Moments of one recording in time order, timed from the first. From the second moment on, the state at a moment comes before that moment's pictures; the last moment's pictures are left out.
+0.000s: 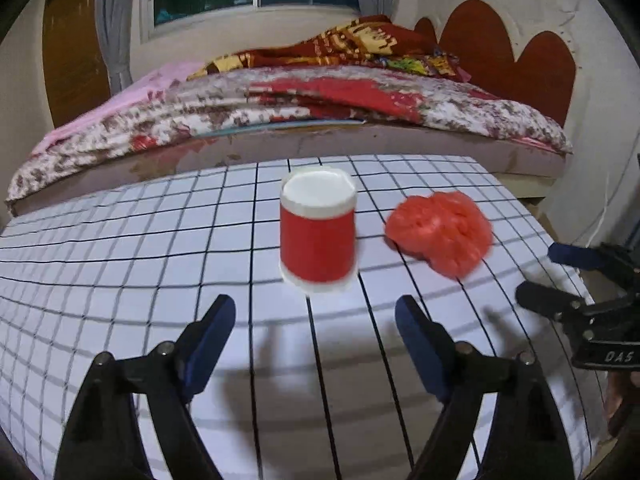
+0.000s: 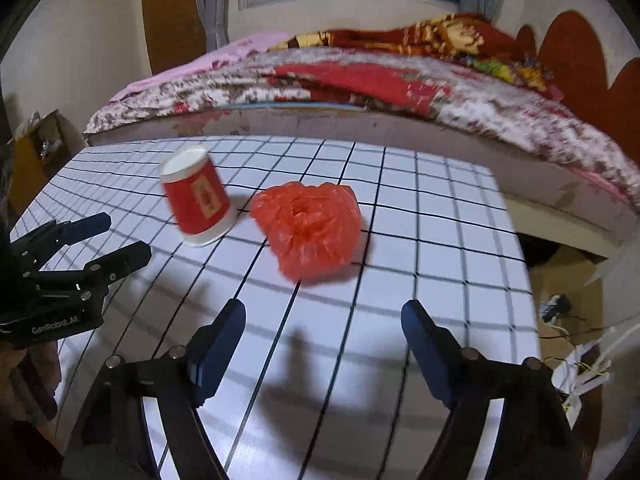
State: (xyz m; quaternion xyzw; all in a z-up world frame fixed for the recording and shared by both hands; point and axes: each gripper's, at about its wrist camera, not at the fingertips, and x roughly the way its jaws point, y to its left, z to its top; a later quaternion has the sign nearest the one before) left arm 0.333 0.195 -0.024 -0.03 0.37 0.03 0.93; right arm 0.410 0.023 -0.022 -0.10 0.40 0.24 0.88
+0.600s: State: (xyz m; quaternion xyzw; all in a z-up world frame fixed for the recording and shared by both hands) left arm 0.397 0.204 -0.048 -0.08 0.39 -0.01 0.92; right arm 0.478 0.049 -0.051 -0.02 0.44 0.31 0.84
